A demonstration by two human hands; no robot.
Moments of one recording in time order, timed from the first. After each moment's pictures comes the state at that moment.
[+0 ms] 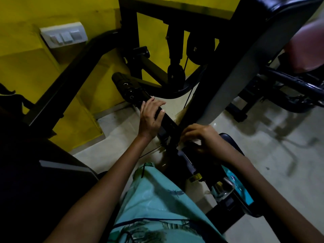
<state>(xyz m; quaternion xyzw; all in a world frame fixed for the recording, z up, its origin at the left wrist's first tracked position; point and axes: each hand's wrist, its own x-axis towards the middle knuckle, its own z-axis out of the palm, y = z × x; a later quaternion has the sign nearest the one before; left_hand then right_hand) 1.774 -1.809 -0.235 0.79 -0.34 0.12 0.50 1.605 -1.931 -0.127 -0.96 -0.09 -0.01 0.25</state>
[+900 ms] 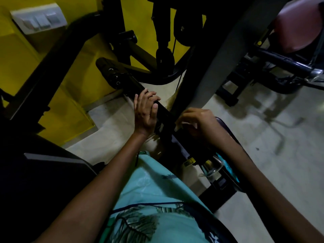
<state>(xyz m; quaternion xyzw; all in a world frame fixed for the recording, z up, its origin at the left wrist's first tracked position) 1.743 -1.817 -0.255 0.77 -0.34 0.16 0.51 1.587 -1.931 -0.135 -0.97 -0.03 -0.11 0.23</state>
